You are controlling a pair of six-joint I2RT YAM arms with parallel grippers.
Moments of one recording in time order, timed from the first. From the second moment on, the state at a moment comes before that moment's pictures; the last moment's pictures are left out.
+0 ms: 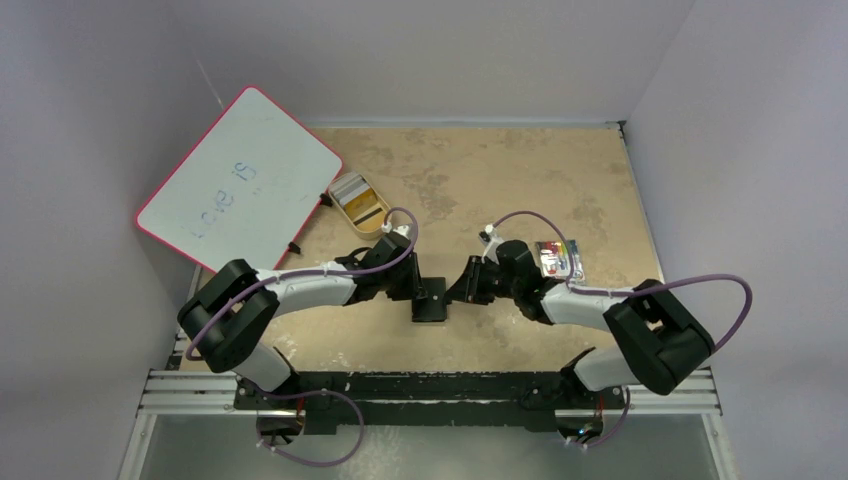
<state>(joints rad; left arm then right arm) -0.81 1.55 0.73 -0.06 0.05 -0.83 0.60 1.39 0.41 0.35 -0.38 0.80</state>
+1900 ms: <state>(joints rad) -0.78 1.44 0.72 -0.18 -0.02 -0.82 0.75 1.42 0.61 -0.01 -0.11 0.79</state>
